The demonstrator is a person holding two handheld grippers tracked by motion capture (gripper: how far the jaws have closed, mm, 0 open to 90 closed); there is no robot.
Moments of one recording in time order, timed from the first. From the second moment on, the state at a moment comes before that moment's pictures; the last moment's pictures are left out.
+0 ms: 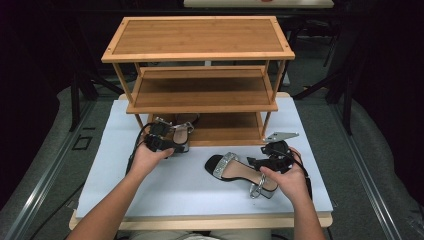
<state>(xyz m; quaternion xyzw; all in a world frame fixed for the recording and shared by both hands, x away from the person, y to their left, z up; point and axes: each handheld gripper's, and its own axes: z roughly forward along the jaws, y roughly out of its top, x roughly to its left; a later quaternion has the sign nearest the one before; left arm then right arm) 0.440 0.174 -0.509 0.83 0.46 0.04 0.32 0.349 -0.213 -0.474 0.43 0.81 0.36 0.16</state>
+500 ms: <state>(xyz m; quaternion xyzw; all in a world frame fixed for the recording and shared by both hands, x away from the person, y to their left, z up) 0.394 0.242 -0.474 0.83 0.44 0.00 0.33 0.354 -0.196 -0.468 0.40 0.85 0.32 0.14</state>
